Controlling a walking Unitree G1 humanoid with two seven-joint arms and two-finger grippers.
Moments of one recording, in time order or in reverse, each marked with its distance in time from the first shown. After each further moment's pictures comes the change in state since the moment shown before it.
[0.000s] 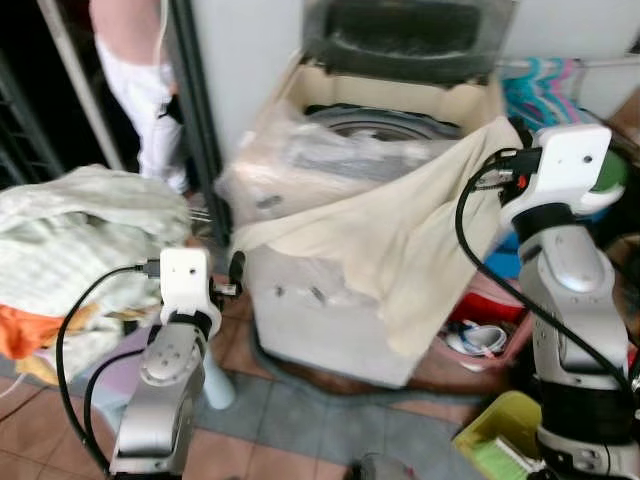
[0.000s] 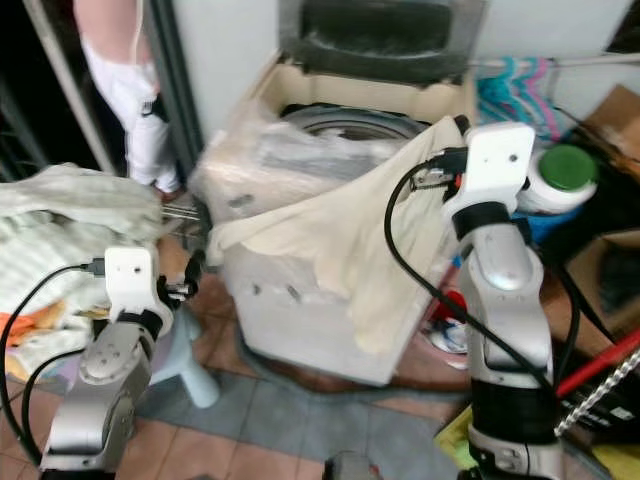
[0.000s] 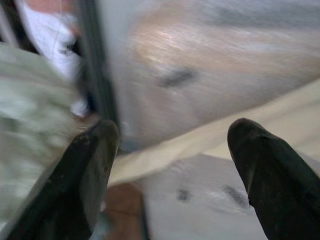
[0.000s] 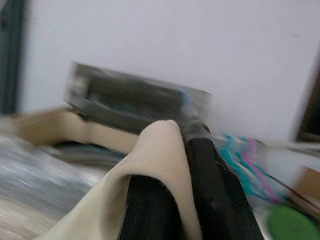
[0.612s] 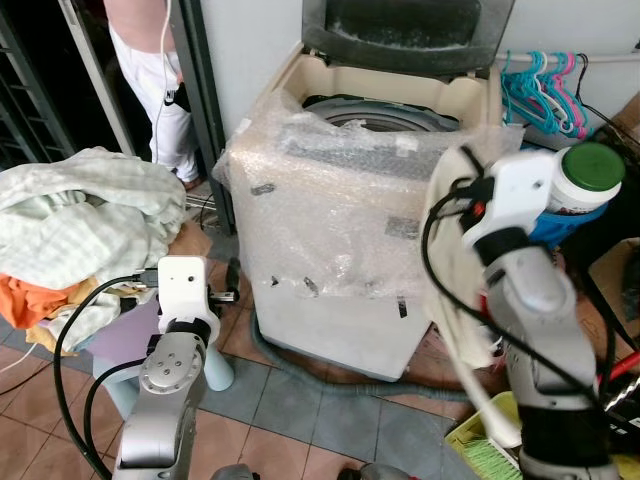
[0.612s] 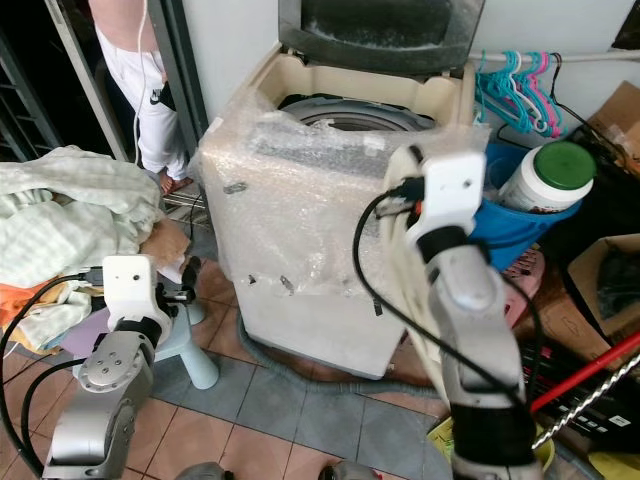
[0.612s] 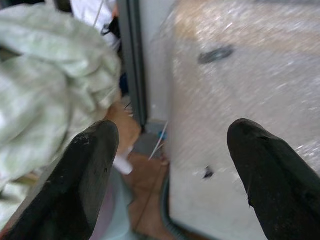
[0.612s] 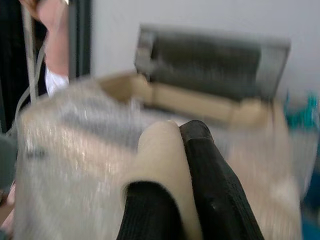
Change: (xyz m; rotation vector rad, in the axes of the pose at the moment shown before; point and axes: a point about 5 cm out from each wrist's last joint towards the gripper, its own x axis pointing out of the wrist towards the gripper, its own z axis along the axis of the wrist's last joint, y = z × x) left arm -0.016 0.020 -0.015 0.026 0.054 0.111; right arm -0.038 0.046 -0.043 0.155 0.170 0.109
